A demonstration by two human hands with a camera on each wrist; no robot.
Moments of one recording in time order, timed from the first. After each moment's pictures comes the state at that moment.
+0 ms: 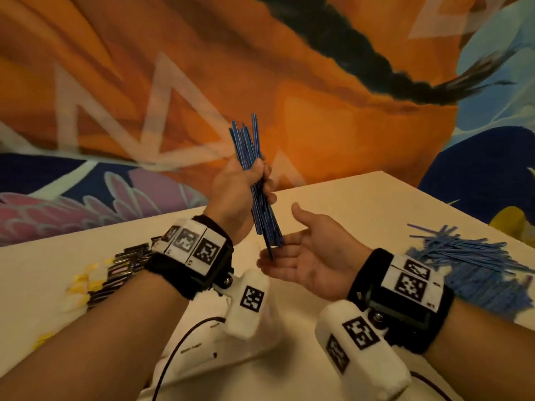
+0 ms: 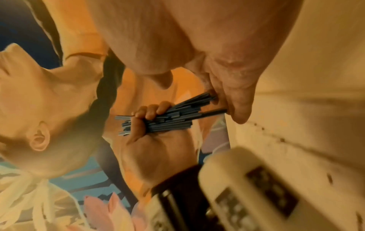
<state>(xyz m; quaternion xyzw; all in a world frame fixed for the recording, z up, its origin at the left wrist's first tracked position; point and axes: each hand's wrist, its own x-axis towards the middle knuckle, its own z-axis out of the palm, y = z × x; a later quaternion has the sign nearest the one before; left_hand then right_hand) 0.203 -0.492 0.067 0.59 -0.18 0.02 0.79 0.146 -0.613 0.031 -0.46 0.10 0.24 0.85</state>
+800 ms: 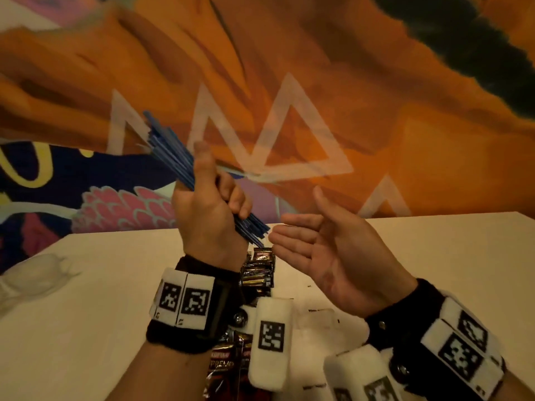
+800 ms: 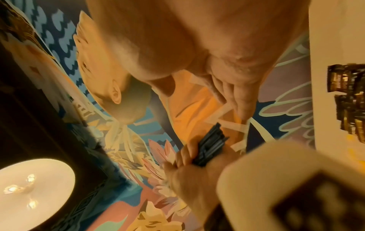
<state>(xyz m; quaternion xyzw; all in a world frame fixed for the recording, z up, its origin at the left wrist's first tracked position) 0.178 -0.320 0.093 0.42 -0.11 0.38 0.82 0.165 -0.456 0.070 -0.44 -0.08 0.20 0.87</state>
